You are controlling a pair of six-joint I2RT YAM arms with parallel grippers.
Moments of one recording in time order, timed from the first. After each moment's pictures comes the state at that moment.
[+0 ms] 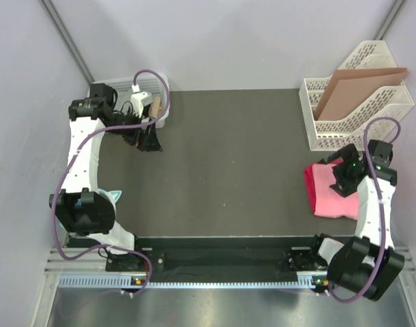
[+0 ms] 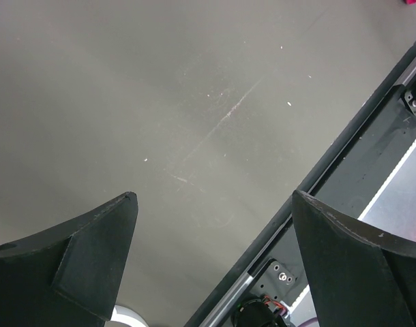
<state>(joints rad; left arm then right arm) 0.07 1.58 1.74 -1.34 0.76 0.55 -0.43 1.03 0.88 -0.84 -0.28 0.70</state>
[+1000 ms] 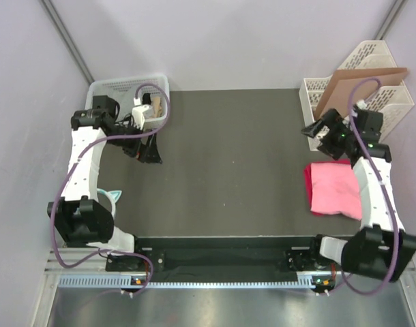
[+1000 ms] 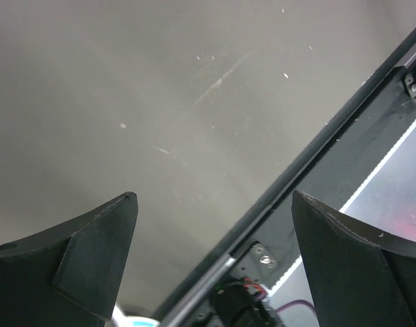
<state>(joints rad) 0.07 1.50 1.59 -1.34 0.72 0.54 -0.26 1.22 1.08 -0.59 -0.43 0.60</state>
